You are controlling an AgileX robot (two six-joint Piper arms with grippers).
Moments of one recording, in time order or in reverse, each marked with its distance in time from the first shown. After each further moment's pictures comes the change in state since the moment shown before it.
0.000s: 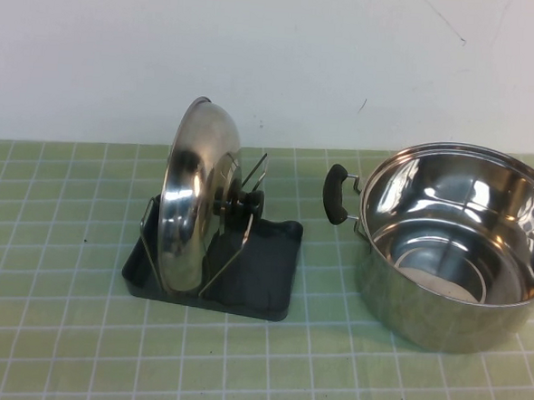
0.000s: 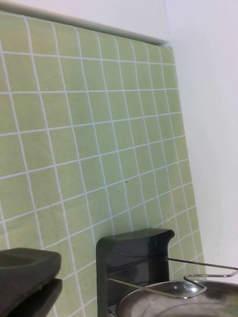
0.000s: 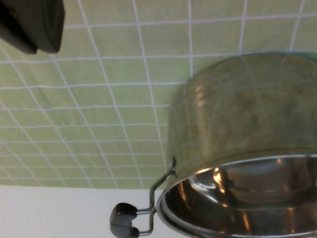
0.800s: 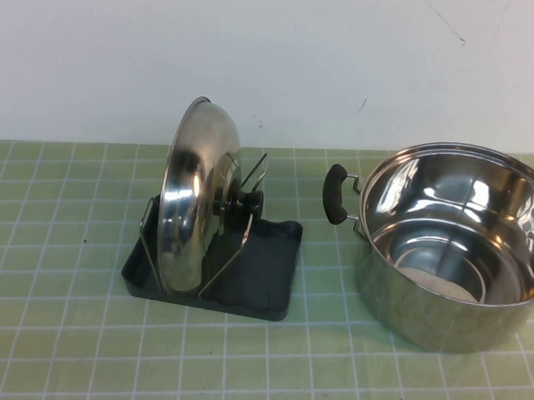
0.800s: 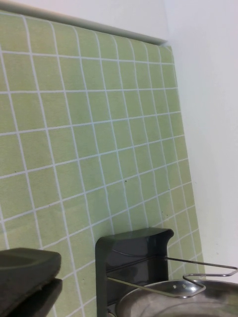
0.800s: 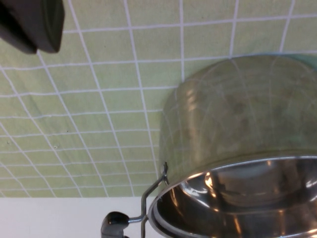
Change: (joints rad) right arm 0.039 0.000 0.000 -0.038 0.022 0.085; left arm 0.000 0.000 0.000 0.000 -0.001 0.000
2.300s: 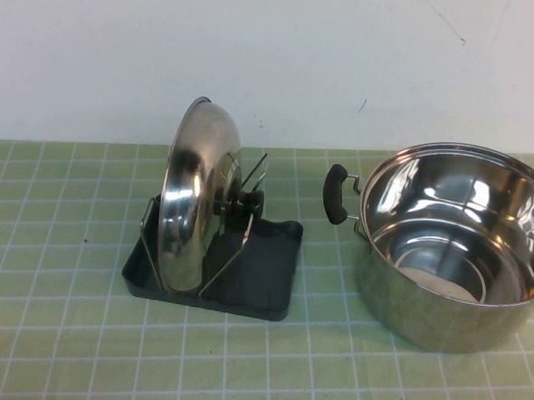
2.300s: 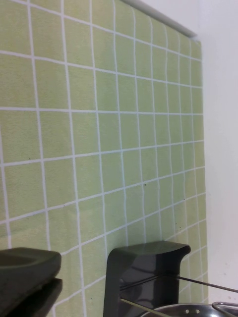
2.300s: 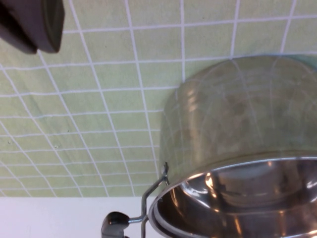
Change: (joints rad) right arm 0.000 0.000 0.000 -0.004 0.000 0.000; left arm 0.338 -0.117 0.413 -0.458 -0.412 0.368
